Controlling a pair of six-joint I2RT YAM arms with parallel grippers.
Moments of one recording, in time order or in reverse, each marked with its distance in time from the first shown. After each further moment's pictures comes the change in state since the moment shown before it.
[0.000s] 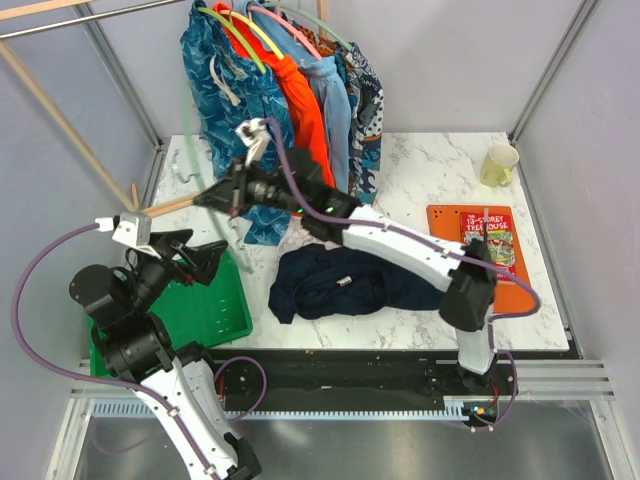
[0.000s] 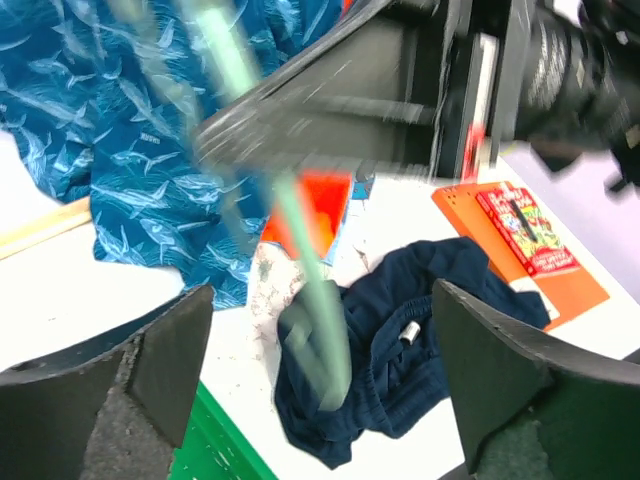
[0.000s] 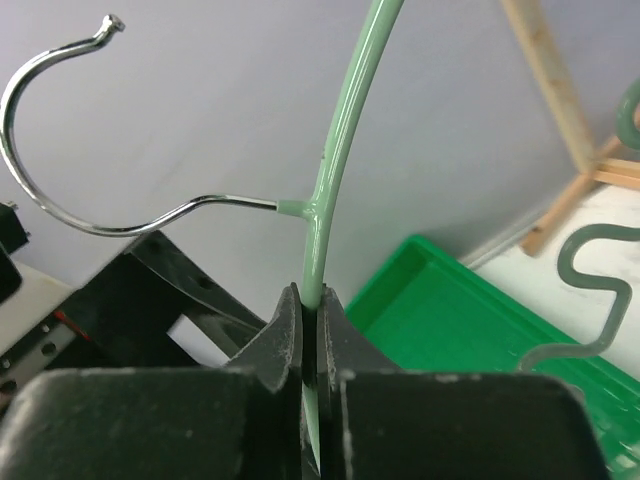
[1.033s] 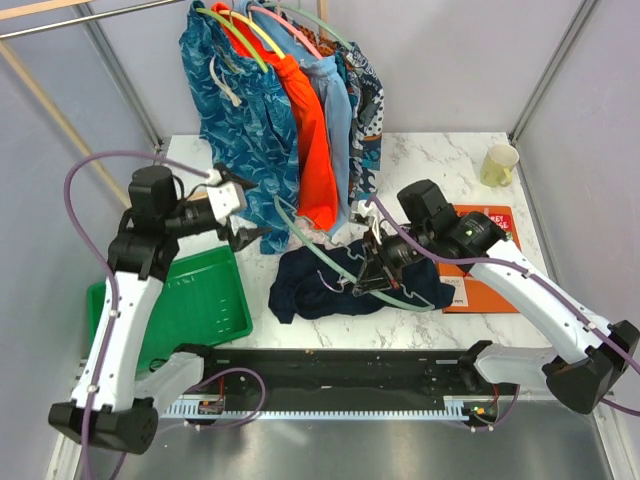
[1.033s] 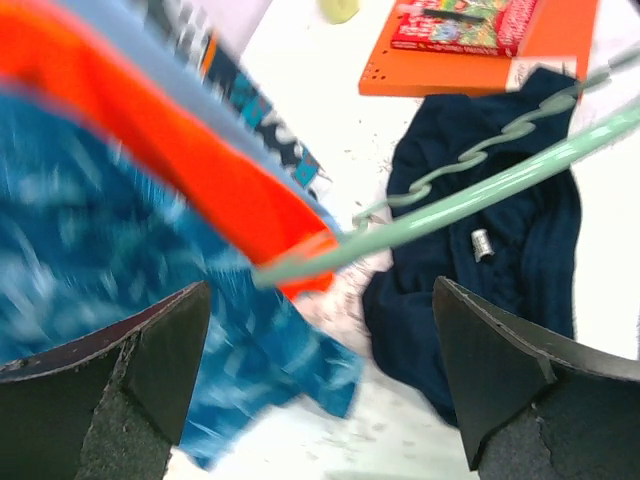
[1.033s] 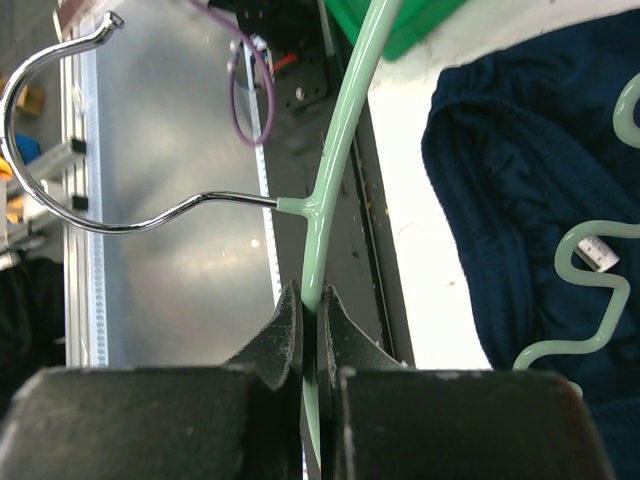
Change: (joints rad) left arm -0.683 0.570 0.252 -0.021 -0.088 0.885; right arm -0.379 -0.779 -0.711 -0.974 -0.578 -0.793
